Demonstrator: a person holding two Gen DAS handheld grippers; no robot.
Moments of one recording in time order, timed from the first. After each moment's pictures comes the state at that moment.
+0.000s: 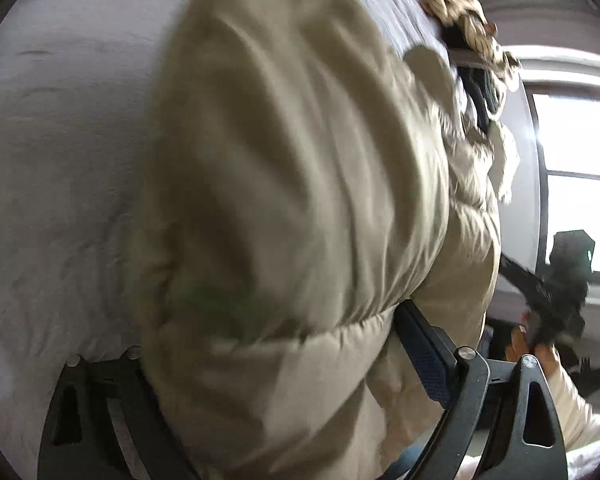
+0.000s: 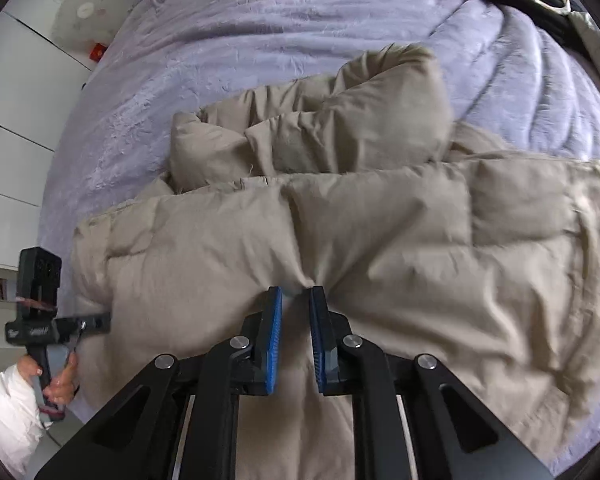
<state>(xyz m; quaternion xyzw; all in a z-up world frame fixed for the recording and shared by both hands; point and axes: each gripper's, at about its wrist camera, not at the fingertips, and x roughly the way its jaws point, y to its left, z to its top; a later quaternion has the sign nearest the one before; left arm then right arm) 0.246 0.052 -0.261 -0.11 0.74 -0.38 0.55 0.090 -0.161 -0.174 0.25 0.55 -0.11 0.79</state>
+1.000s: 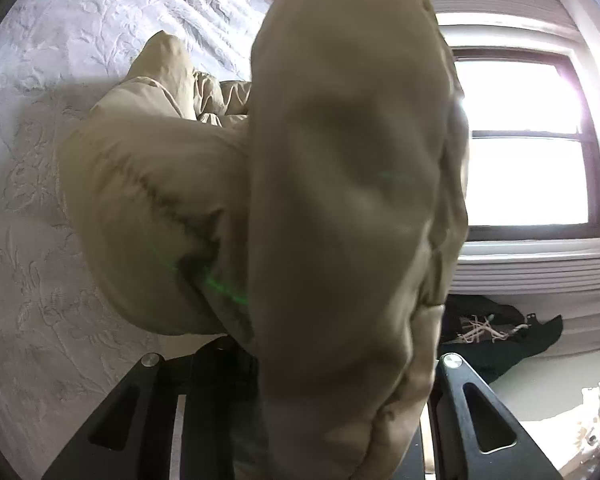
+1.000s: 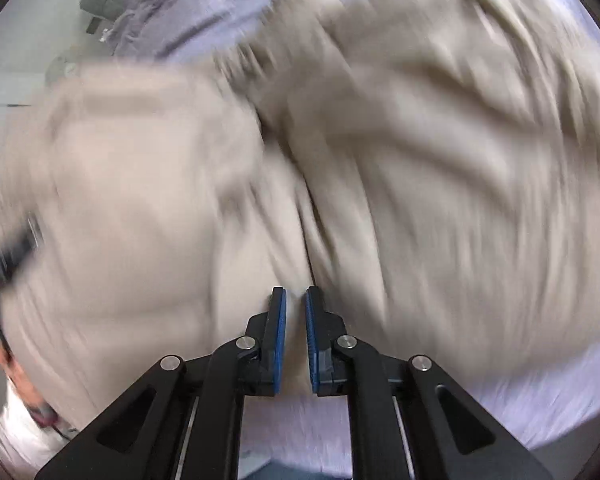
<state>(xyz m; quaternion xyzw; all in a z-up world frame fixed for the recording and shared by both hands) 0.163 -0.079 -0.112 -0.16 0.69 -0.50 0.50 -0.040 -0.171 -0.203 0.44 0.53 -0.07 0.72</state>
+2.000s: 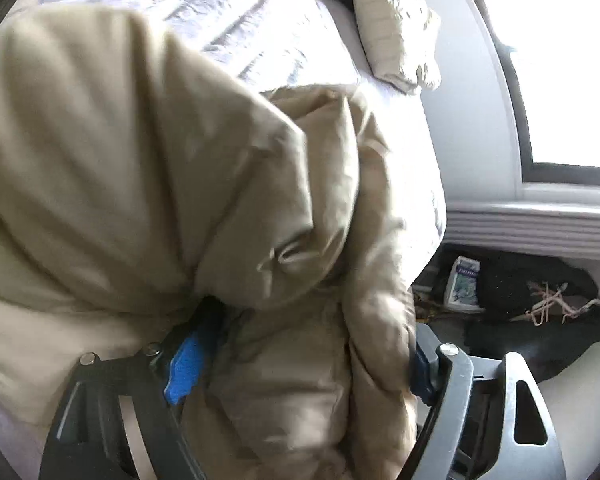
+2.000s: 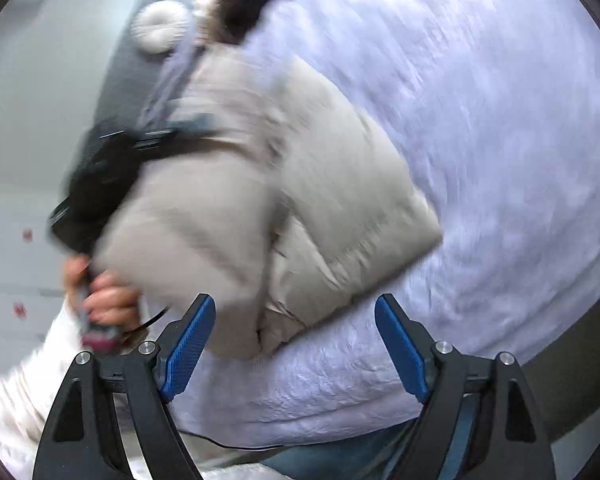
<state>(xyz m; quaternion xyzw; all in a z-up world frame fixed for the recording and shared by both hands) 0.004 -0.370 -0.129 0.02 0.73 -0.49 0.48 -0.300 -0.301 -0.140 0.52 0.35 -0.13 0.77</state>
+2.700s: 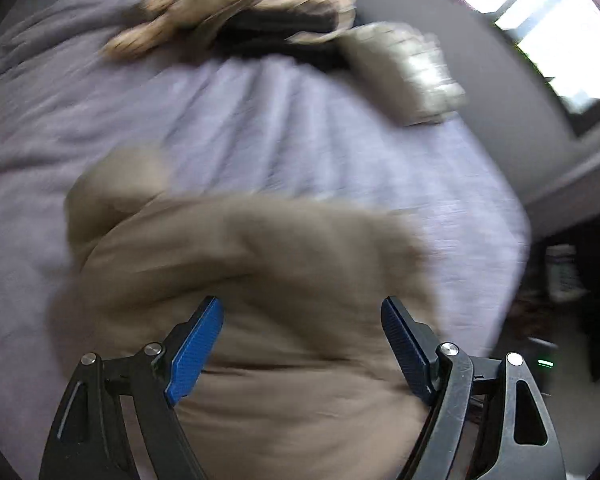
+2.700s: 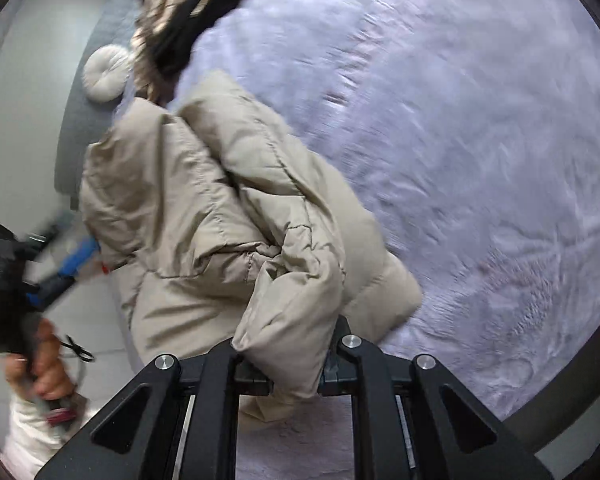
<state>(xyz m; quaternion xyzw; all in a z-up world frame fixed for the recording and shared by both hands) 0.056 -0.383 -0.069 0.17 0.58 -0.46 0.65 -0.248 -0.334 -0.213 0.60 0.32 -0.22 0.70</state>
